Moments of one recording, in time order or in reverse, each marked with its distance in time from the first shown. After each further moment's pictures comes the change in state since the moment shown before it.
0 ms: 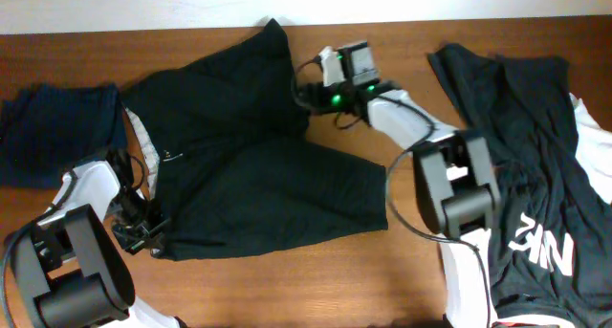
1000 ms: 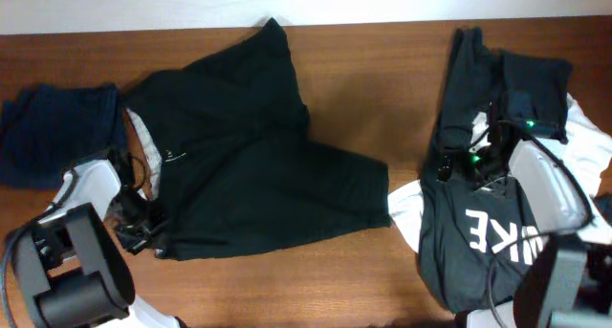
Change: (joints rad) left arm -0.011 0.007 0.007 -0.021 0.023 -0.001; right arm -0.527 -0.690 -0.542 -0.763 0.307 -0.134
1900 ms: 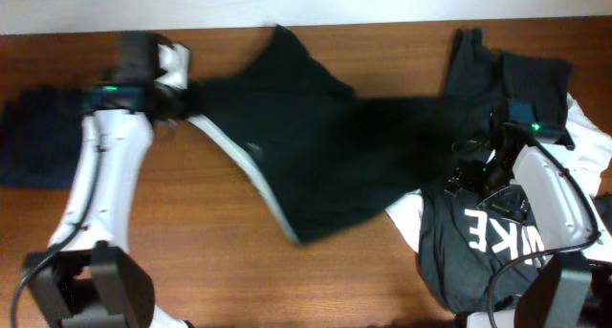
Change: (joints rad) left arm -0.299 -0.077 0.534 0.300 0.077 0.247; right arm 0.000 -0.064 0.000 -0.205 0.239 0.259
